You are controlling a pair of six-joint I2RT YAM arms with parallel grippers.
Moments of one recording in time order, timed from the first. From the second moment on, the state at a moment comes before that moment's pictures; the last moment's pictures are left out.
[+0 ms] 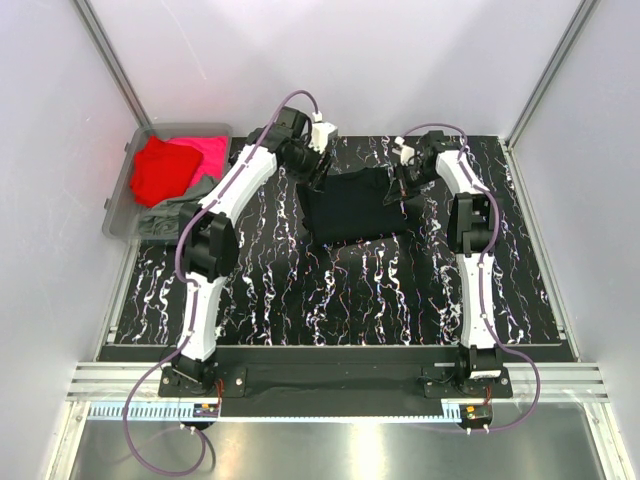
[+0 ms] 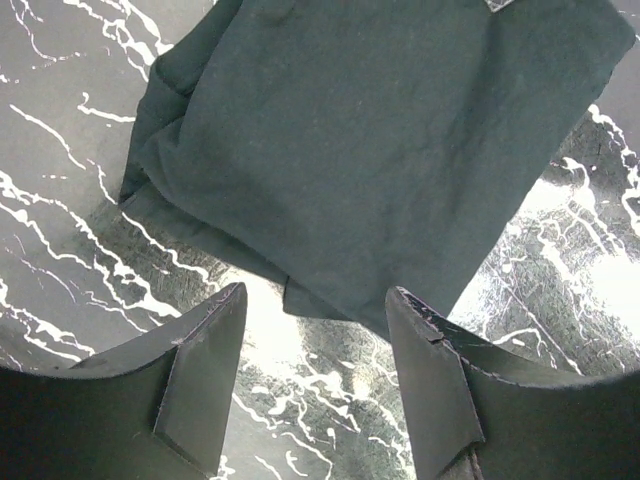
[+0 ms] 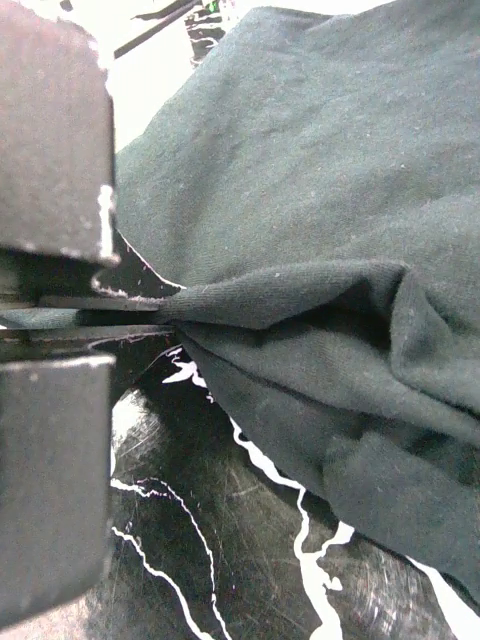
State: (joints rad) left arm -0.41 2.23 2.18 -0.88 0.34 0.19; right arm 0.06 2.63 2.33 -0.99 -0.76 -0.22
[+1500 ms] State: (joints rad) left arm -0.46 2.26 2.21 -0.88 0.28 0.25; right arm -0.27 2.72 2.71 -0.82 -0.06 -0.29
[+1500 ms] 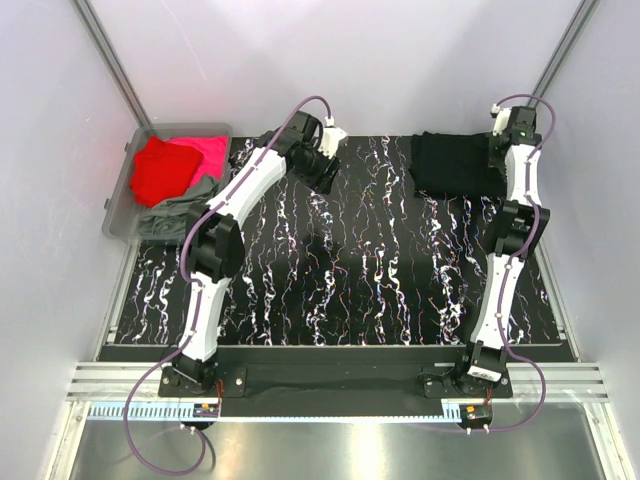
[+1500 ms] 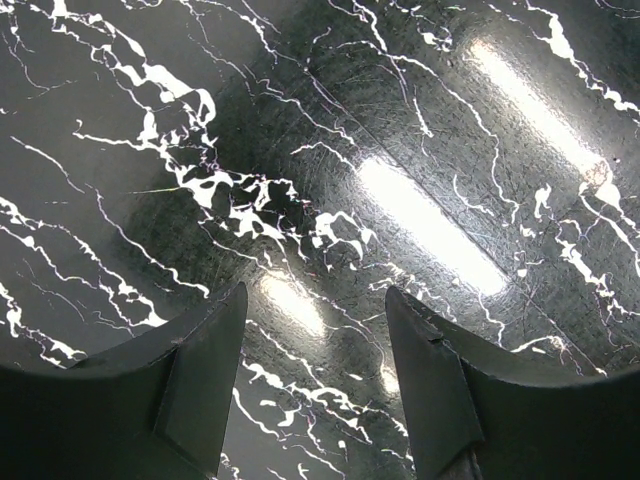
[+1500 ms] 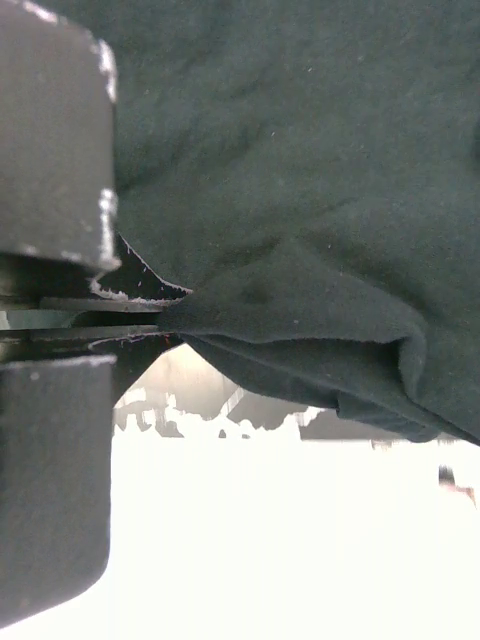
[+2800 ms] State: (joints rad) left arm -0.50 2.26 2.28 -0.85 0.05 0.28; right arm -0.25 2.29 2.34 -0.56 -0.05 -0.18
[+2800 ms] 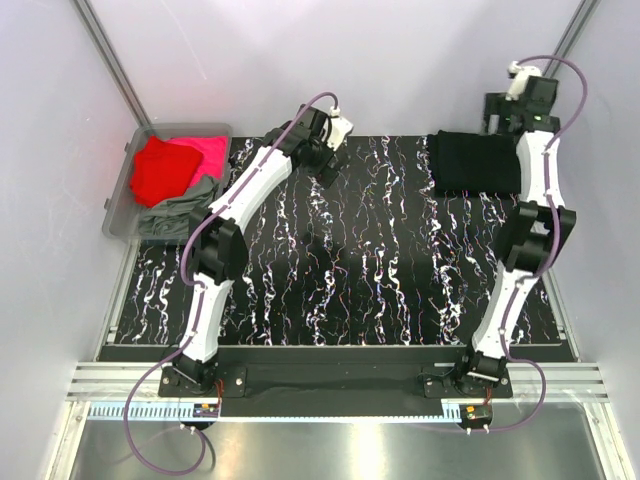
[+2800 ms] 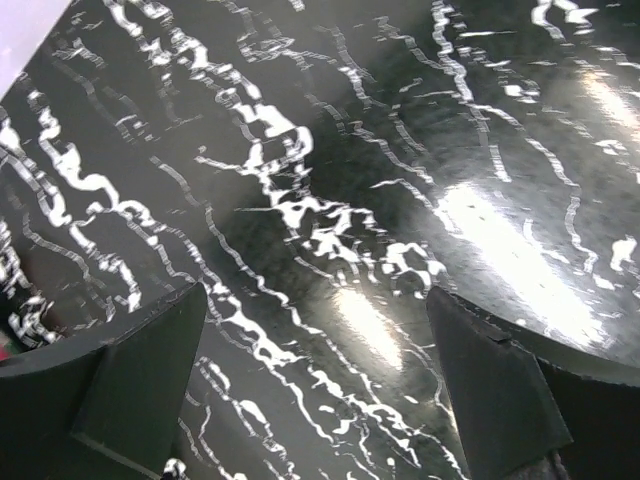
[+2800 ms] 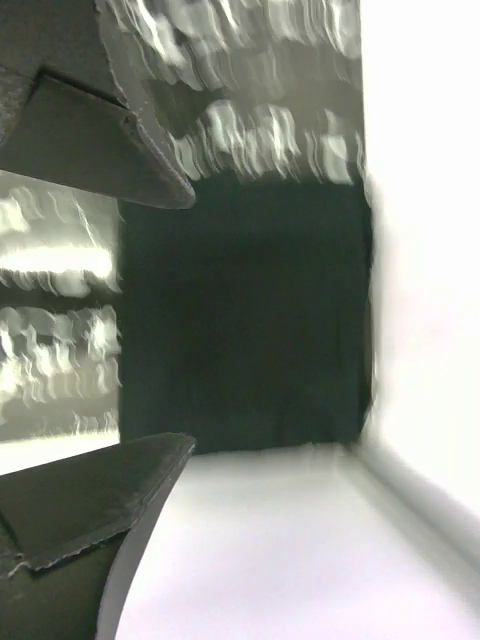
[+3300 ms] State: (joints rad) left arm -0.38 2.23 2.07 -0.84 0.01 0.06; right arm 0.12 1.96 1.57 -0.57 -0.33 0.03
